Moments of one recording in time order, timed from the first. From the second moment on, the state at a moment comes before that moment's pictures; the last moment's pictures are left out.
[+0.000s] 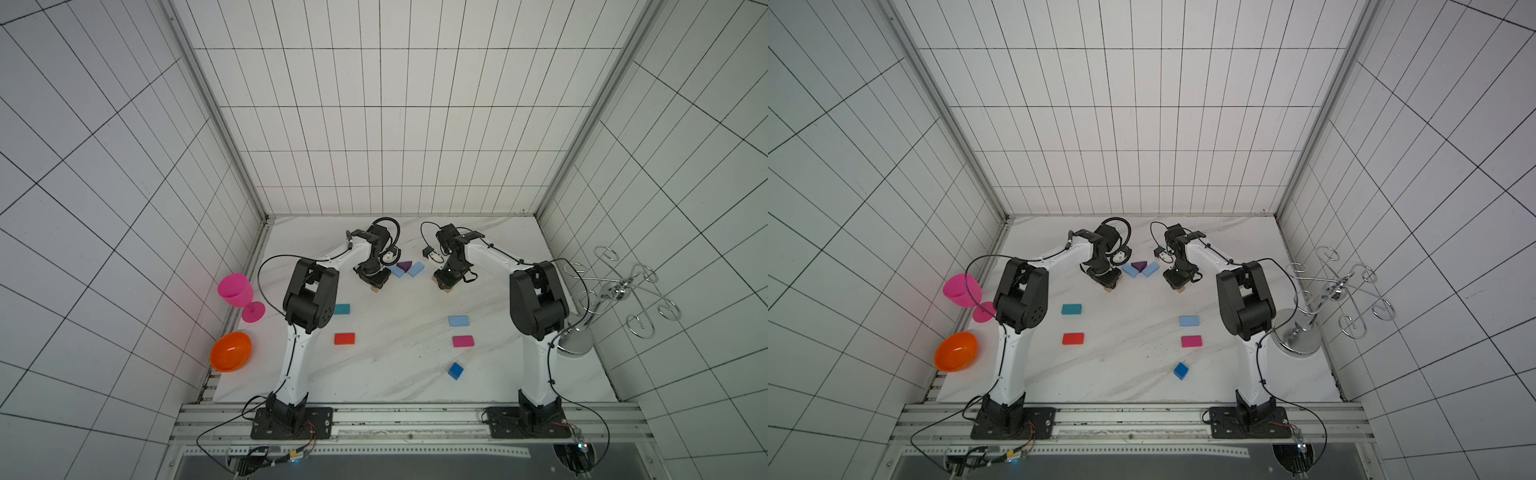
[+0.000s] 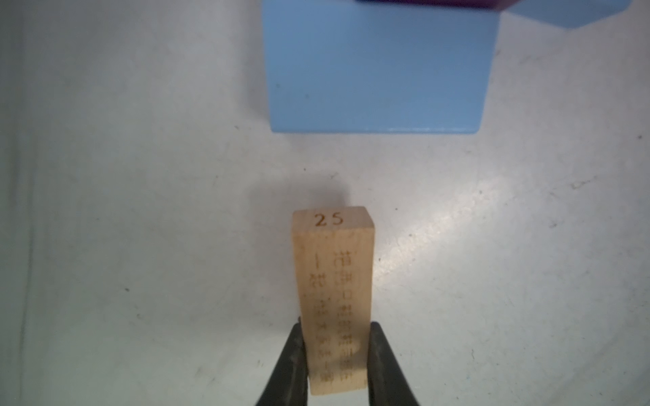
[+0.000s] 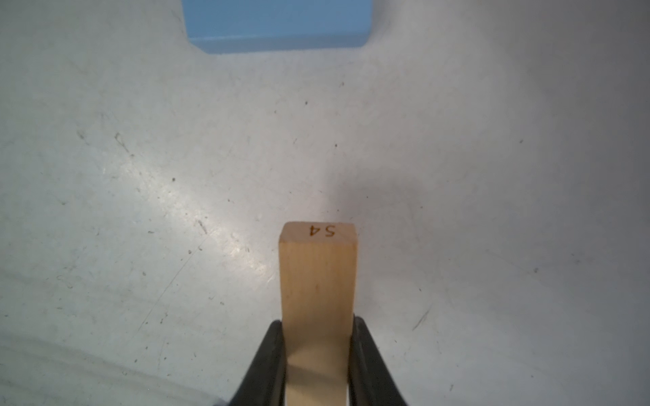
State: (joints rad) left arm -0.45 2.25 1.81 -1.01 0.12 0.18; right arm 0.40 2.09 1.63 -0.94 -0.06 -0.36
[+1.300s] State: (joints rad) left arm -0.44 2.31 1.91 -1.05 0.11 0.16; right arm 0.42 2.25 1.83 -1.00 -0.02 -0.39
